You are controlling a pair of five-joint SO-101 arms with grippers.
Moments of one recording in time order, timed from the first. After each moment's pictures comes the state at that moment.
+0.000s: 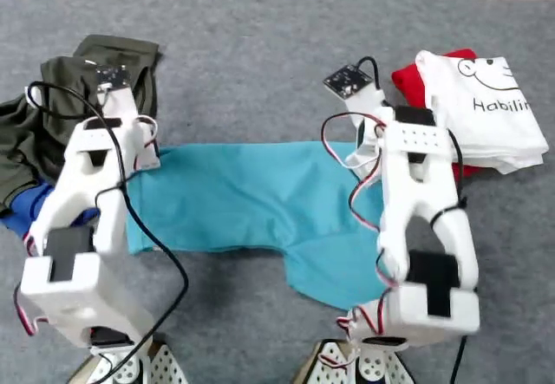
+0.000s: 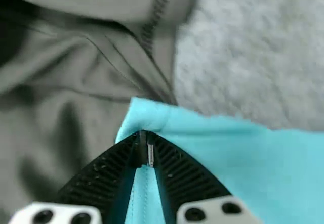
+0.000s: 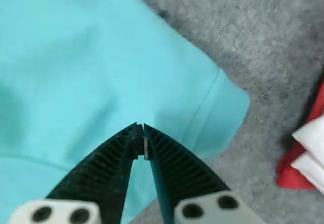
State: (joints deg) left arm -10.5 12.0 20.5 45.9 -2.1; right arm 3.8 4.7 21.1 63.5 31.9
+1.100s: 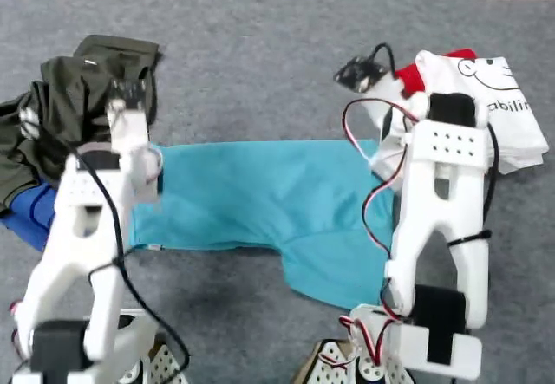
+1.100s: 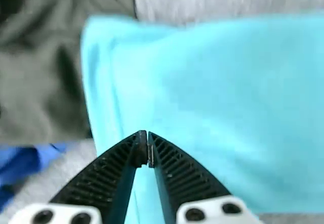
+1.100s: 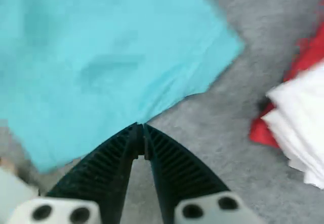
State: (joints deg) left arm -5.5 -24.2 48.8 53.1 -12.7; right arm 6.2 -10.8 13.6 88.7 47.7
